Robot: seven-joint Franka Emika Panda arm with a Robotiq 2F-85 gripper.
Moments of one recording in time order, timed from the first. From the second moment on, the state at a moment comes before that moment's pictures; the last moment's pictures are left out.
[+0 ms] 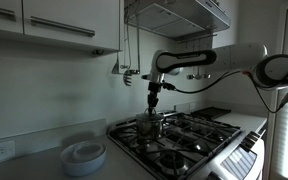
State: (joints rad) arm 0.36 0.58 0.27 -1.08 -0.08 1.80 -0.89
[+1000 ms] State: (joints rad) arm 0.36 0.57 0.21 -1.03 -0.14 1.80 -0.78
